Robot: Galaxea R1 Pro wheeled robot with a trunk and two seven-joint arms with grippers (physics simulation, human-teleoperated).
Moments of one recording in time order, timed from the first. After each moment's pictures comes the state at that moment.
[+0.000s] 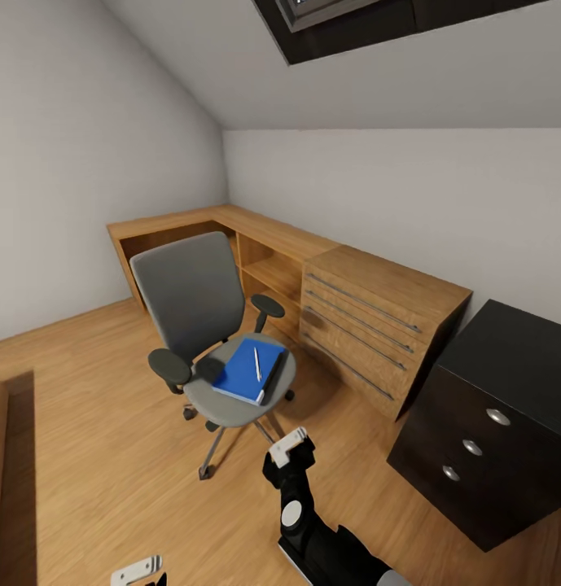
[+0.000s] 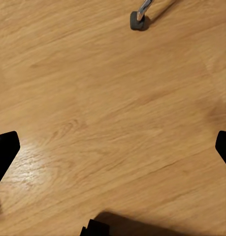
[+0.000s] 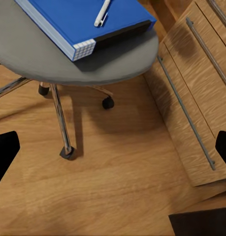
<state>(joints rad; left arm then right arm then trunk) -0.03 -0.05 0.23 -0.88 0.06 0.11 0.04 -0.51 0.17 0.81 -0.75 0.01 0.20 -0.53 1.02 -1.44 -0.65</state>
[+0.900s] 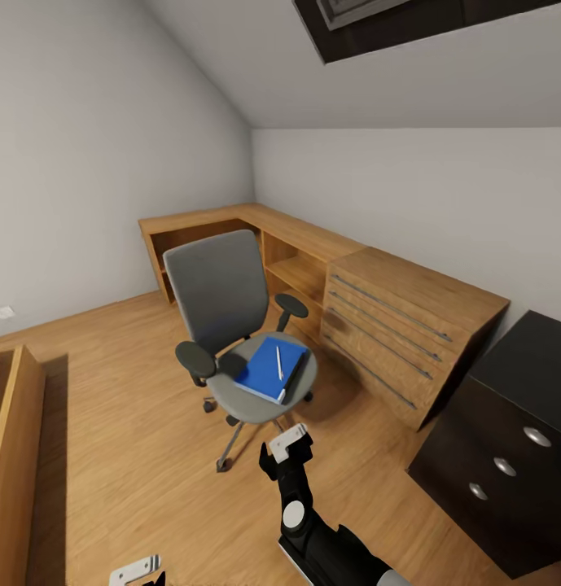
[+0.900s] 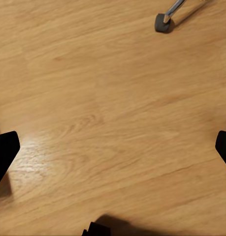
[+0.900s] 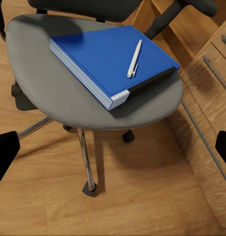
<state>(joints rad) -0.03 -0.04 0.24 -0.88 0.06 0.10 0.04 -0.51 0.17 0.80 -0.75 0.01 0.08 -0.54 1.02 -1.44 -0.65</state>
